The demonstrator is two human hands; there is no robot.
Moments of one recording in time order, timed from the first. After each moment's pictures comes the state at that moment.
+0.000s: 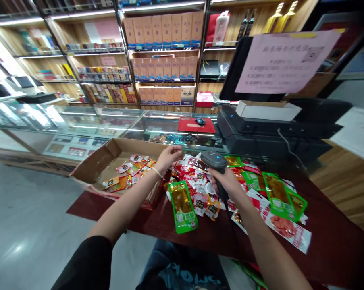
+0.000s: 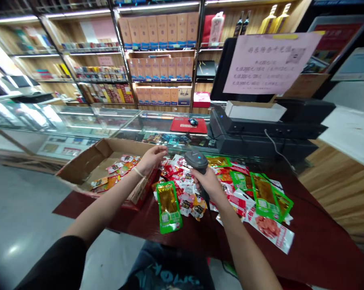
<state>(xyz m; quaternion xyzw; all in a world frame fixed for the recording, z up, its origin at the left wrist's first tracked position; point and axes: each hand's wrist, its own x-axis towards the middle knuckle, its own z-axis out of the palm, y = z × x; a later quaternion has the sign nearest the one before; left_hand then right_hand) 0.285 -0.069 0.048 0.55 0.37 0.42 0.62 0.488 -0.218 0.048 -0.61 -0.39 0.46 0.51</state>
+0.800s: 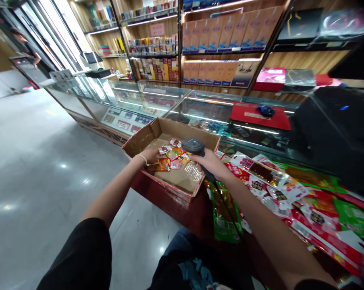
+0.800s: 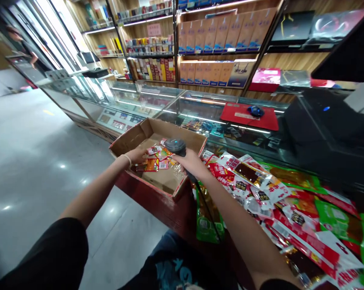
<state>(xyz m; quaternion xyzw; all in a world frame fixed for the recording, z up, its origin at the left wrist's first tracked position) 0.004 -0.016 -0.013 0.76 0.62 -0.11 0.15 0.303 -0.086 0.036 -0.49 -0.58 0.57 0.32</state>
